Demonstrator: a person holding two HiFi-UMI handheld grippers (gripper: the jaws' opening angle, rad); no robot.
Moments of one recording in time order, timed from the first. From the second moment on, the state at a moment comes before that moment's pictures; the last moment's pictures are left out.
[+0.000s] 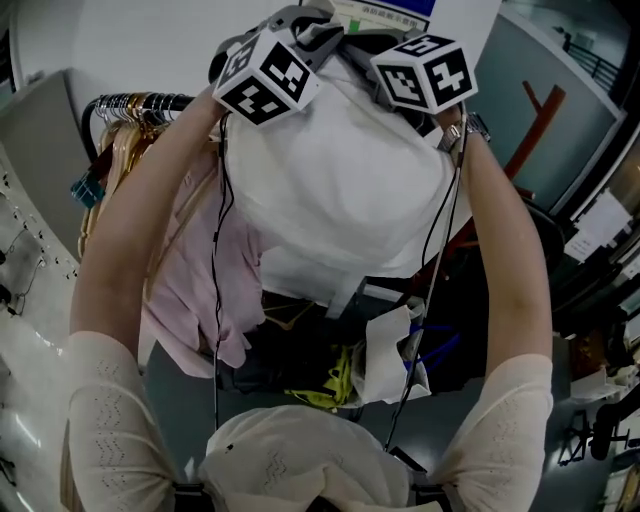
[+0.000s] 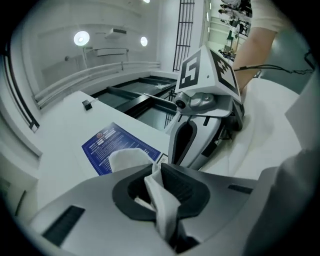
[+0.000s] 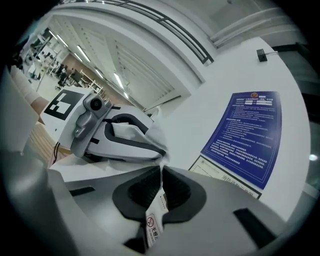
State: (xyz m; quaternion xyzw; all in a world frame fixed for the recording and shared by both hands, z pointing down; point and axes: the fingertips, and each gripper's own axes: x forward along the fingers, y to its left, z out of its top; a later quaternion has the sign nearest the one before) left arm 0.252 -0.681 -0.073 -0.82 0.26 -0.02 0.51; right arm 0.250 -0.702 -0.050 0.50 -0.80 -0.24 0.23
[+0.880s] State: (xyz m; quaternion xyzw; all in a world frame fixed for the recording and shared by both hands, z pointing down) left arm 0.157 -0.608 -0.027 -0.81 0.23 -0.07 0.54; right arm 0.290 -0.699 -0.079 0.58 -0.78 -0.20 0.12
